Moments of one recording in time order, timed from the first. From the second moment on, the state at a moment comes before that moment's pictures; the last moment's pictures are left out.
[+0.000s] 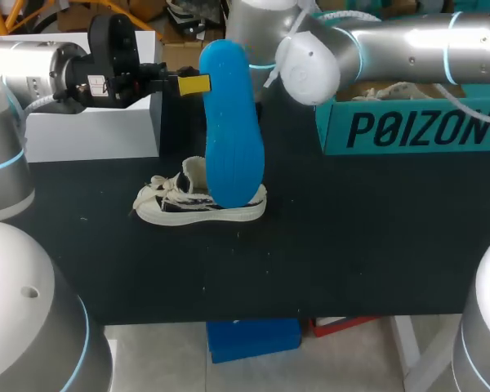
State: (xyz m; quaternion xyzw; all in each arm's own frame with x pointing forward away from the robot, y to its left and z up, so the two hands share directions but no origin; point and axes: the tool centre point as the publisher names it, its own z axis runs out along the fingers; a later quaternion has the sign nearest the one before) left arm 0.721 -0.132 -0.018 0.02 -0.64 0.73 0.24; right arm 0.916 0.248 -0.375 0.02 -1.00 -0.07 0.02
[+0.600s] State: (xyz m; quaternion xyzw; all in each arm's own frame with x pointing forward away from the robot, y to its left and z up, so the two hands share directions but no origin) left arm 0.721 -0.132 -0.018 0.02 -0.64 0.73 0.24; right arm 0.916 0.266 -0.402 0.02 -1.00 0.03 0.04
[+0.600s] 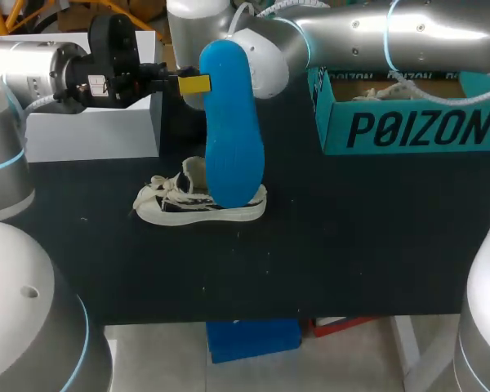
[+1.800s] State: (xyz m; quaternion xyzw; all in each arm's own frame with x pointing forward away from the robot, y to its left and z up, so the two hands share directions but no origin) left arm 0.721 -0.132 -0.018 0.02 -0.64 0.73 0.25; right arm 0.931 0.269 -0.392 -0.04 -1.00 0.00 0.02
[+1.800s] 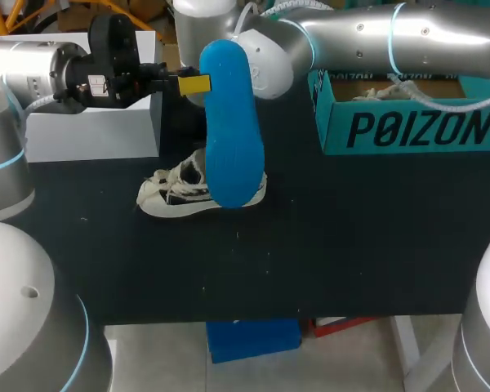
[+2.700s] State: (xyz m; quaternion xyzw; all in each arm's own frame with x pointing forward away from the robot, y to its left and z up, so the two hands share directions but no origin) left arm 0.721 -0.132 -0.018 0.02 -0.64 0.73 0.25; right arm 0.935 0.183 -0.295 -0.40 -0.90 0.13 -0.12
